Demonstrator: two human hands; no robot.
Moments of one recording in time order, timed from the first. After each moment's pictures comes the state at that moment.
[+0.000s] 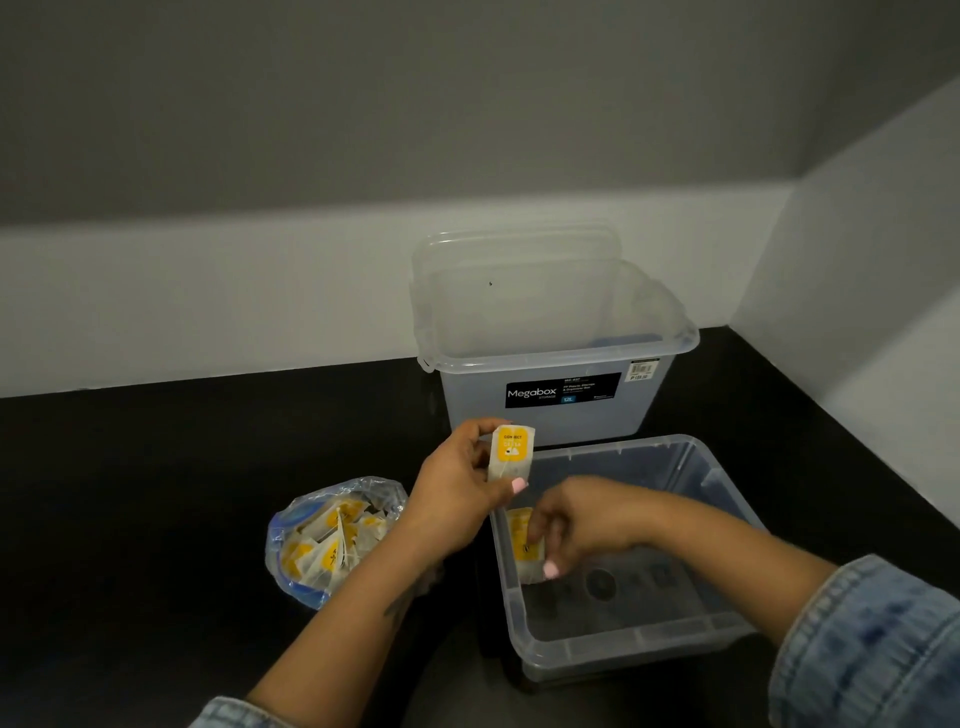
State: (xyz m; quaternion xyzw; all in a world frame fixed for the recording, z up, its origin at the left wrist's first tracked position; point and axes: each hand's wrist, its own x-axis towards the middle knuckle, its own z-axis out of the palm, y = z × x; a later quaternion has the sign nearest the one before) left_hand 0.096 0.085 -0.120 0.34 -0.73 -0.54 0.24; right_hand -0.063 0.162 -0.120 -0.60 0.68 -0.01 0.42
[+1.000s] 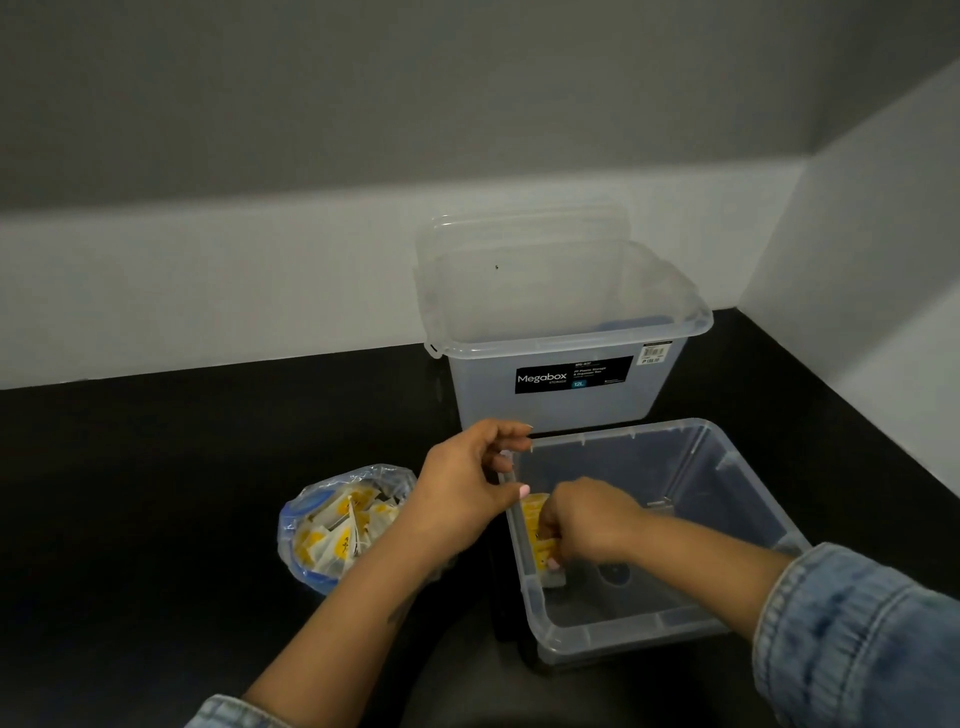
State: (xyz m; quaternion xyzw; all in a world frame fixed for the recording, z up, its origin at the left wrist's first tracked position) left_hand 0.109 0.087 -0.116 0.31 -0.82 -0.43 0.21; right_hand -0.046 0.155 -0.156 -0.62 0.74 0.05 0.26
